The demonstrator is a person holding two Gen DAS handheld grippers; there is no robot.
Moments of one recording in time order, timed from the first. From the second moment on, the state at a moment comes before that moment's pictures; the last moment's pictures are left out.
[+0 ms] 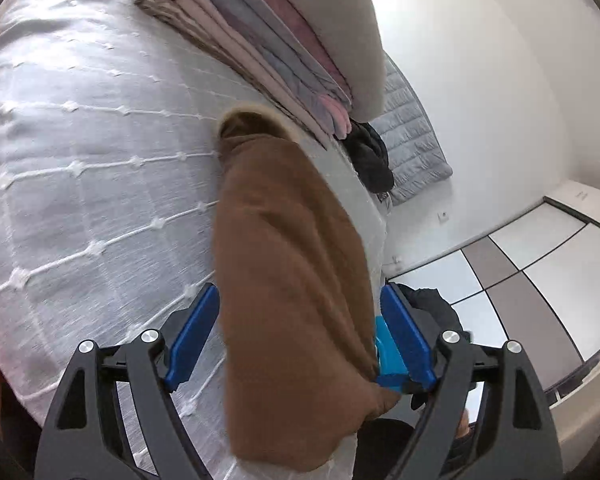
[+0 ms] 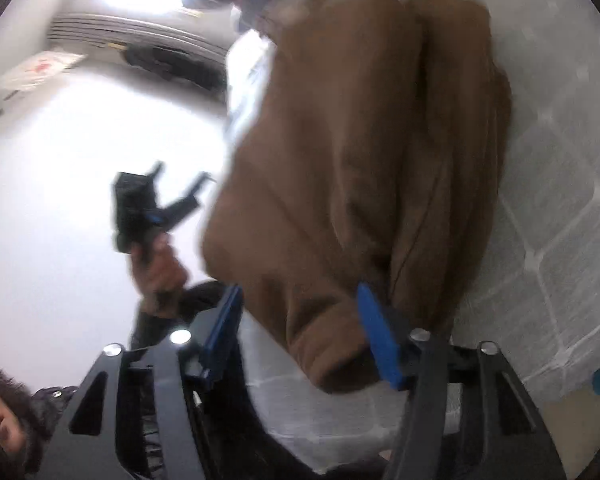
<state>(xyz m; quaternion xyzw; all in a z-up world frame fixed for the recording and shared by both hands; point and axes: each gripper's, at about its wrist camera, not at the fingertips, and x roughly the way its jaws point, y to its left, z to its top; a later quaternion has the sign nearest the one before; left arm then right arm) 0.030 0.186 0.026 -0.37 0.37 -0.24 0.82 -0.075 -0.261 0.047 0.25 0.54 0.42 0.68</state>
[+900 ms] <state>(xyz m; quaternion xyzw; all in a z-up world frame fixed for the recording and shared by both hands) 0.091 0.136 0.035 -0.35 0.38 -0.26 0.82 0.076 -0.261 0.003 0.33 0.47 0.41 0.71</state>
